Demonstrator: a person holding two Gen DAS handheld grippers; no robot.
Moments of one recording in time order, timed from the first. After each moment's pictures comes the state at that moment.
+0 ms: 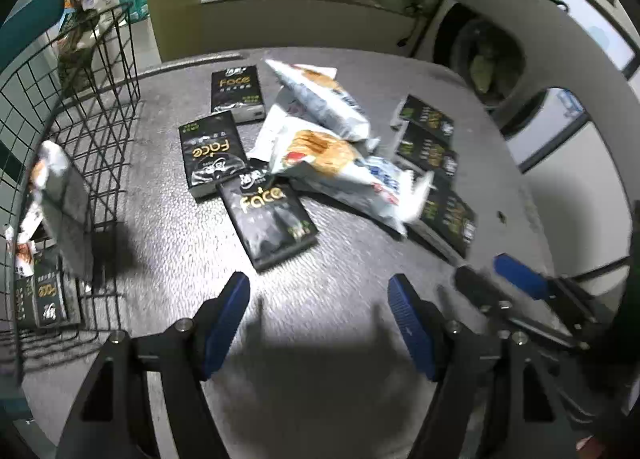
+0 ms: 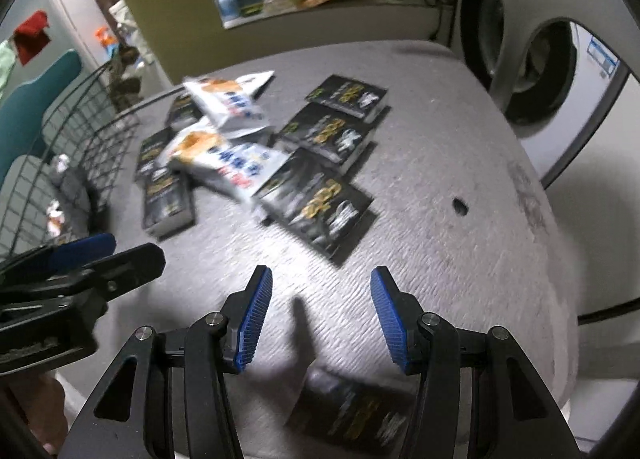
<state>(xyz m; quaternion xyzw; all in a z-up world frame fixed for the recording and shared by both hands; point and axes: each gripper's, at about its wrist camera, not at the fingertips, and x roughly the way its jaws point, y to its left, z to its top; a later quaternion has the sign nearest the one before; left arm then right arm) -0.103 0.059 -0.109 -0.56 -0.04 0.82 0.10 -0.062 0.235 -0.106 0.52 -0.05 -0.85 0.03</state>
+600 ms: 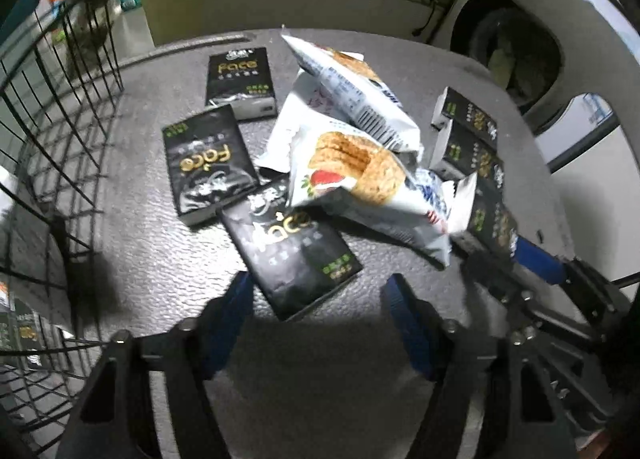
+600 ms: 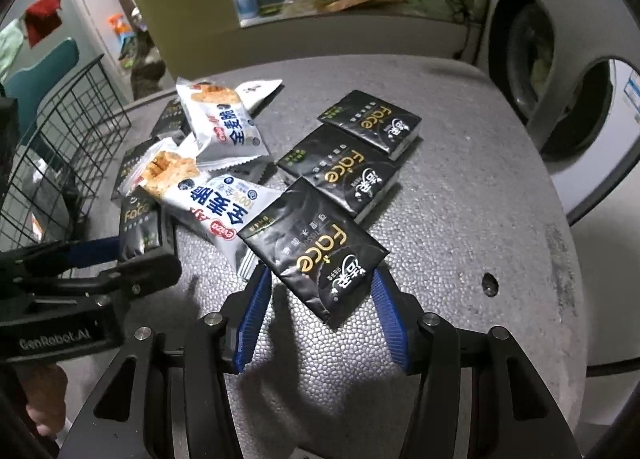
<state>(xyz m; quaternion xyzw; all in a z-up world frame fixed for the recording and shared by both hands) -0.138 0.065 -0.141 -0.58 -0.01 0.81 0.07 -0.108 0.226 -0.130 0.51 -0.02 -0.86 0.06</state>
